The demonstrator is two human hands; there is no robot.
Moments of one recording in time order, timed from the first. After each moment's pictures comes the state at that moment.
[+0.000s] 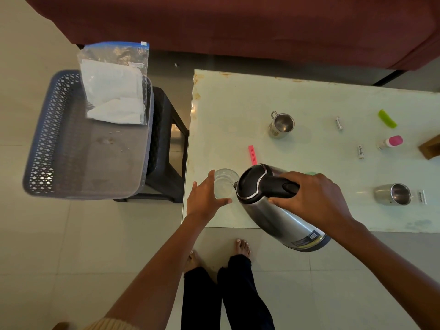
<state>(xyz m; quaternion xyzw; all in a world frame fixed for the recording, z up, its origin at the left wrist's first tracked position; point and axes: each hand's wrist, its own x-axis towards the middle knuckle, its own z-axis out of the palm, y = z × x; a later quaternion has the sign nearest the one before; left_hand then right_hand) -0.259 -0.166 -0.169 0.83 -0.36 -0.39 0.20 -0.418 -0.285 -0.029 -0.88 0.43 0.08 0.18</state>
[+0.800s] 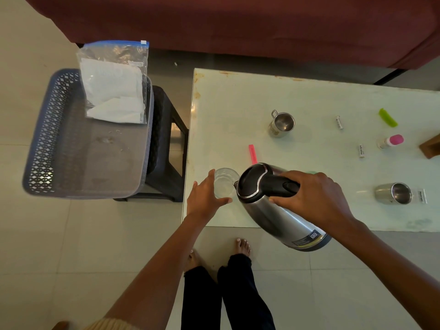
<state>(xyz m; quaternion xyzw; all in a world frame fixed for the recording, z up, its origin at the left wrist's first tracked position) -0.260 -0.166 -0.162 0.83 -0.35 -0.39 0.20 -0.416 -0.284 -0.027 -0.88 0.43 0.08 0.18</state>
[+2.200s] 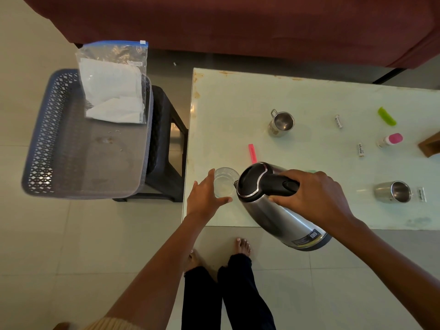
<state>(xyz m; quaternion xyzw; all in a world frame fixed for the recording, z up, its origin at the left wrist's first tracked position) -0.259 -0.165 -0.173 0.82 -0.35 -0.39 0.22 -0.416 -0.282 -0.025 -0.88 0.43 0.08 0.18</state>
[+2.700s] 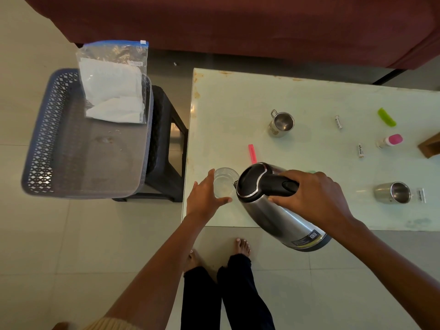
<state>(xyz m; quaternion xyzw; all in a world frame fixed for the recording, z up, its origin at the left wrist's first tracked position) -0.260 -0.164 -0.173 0.83 -0.35 -0.39 0.21 -0.416 -0.283 -0.026 -0.88 0.44 0.09 0.18</state>
